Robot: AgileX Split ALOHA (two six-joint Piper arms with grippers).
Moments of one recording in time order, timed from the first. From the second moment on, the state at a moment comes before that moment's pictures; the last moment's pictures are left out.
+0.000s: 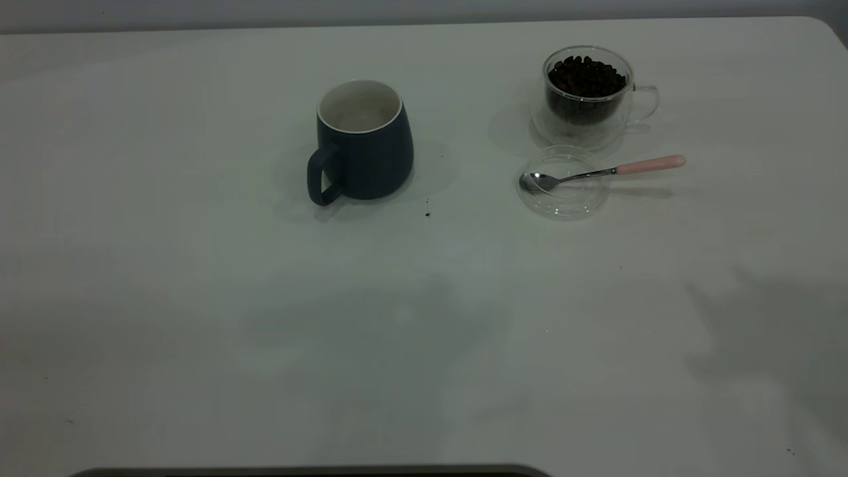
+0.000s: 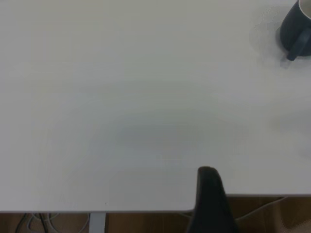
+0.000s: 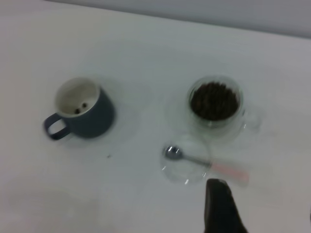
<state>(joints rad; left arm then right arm) -0.03 -0.02 -0.49 0.01 1.13 -0.04 0.08 1.12 -0.76 0.61 0.46 -0.61</state>
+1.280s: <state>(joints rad) -0.03 -0.02 -0.49 0.01 1.13 -0.04 -0.30 2.45 -1.26 1.34 0.84 -1.28</state>
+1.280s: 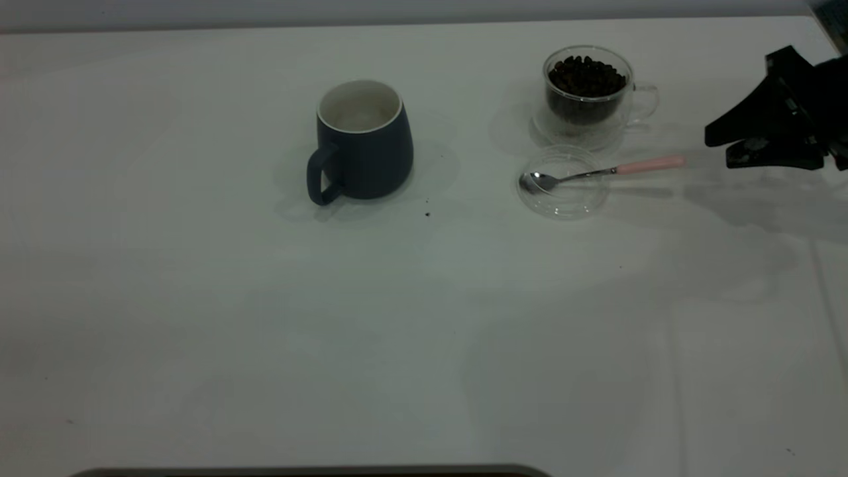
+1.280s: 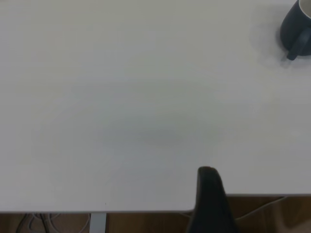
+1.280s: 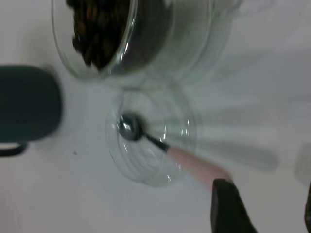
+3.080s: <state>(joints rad) -0.03 -0.02 -0.49 0.01 1.13 -0.04 -0.21 2.66 -1.40 1.42 1.11 -1.31</state>
